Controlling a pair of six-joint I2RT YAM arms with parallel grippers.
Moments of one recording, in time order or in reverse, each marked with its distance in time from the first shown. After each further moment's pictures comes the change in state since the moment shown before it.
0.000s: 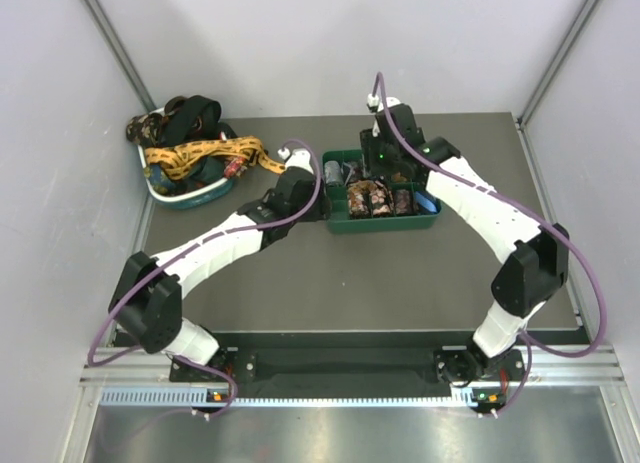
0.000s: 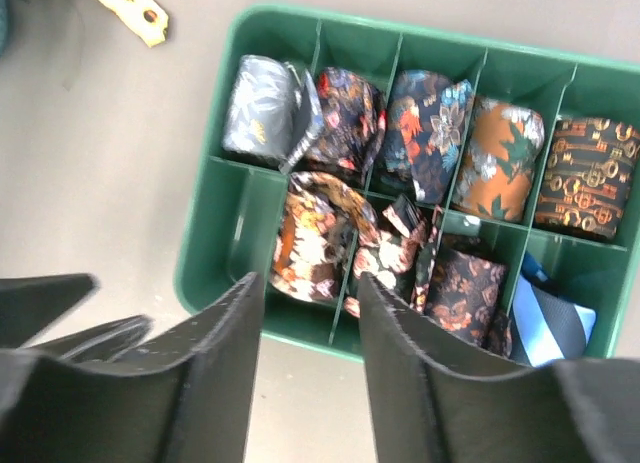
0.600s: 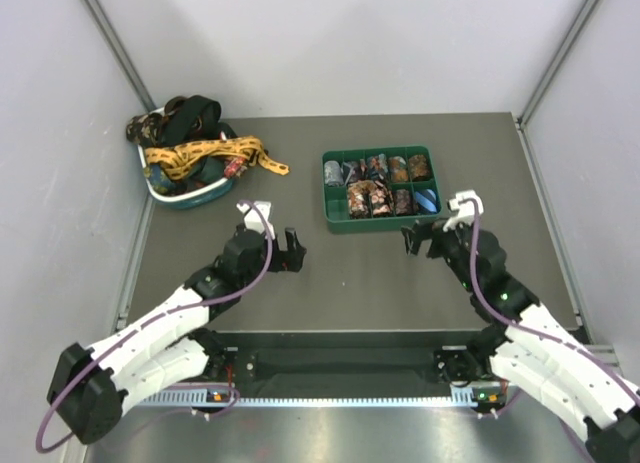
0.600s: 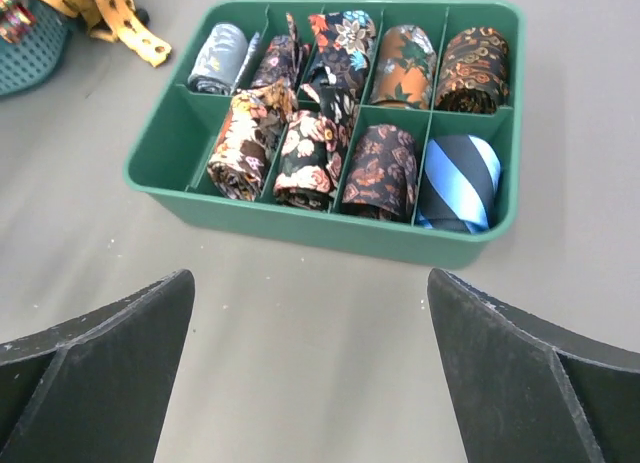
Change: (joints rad) left arm 0.000 -0.571 -0.534 0.080 0.036 0.090; right arm -0.001 -0.999 -1.134 0.573 0.070 -0.058
